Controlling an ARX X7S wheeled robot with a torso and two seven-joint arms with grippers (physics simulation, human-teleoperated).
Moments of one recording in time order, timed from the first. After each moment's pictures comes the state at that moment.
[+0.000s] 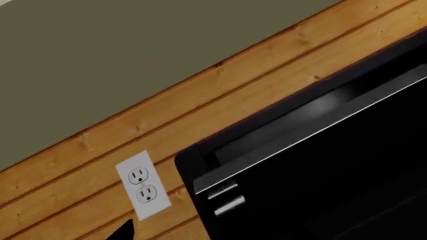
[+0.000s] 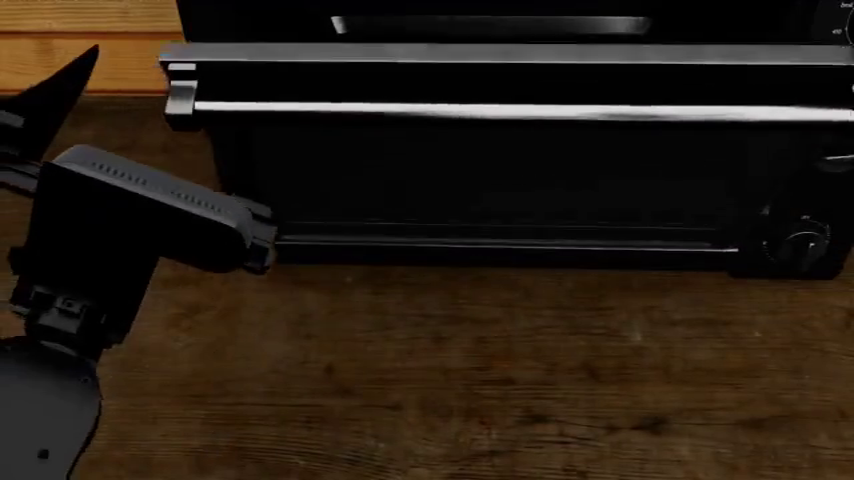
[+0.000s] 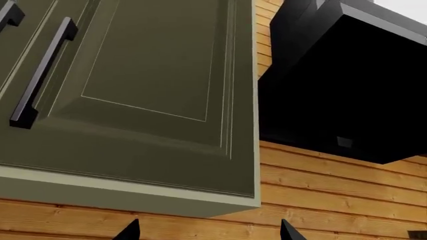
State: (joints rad) left arm -0.72 -0.22 0.39 0.18 0.14 -0.45 -0.09; right arm -0.78 1.29 1.26 -1.05 1.10 0.04 0.97
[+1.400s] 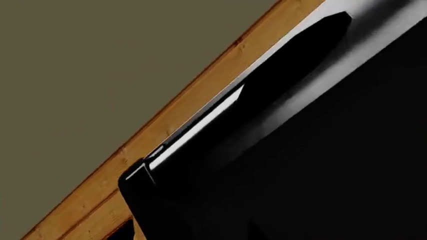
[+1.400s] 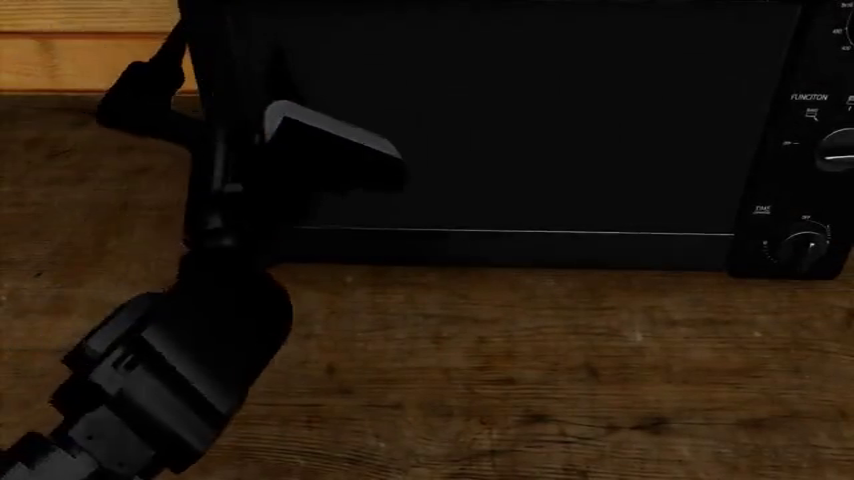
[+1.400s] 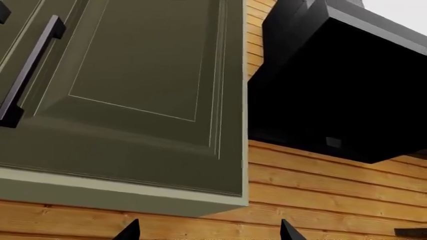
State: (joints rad) left arm -1.15 0.00 0.81 -0.87 0.13 -0.07 -0.64; right arm -0.79 1.21 1.31 -1.04 1.12 0.06 0.90
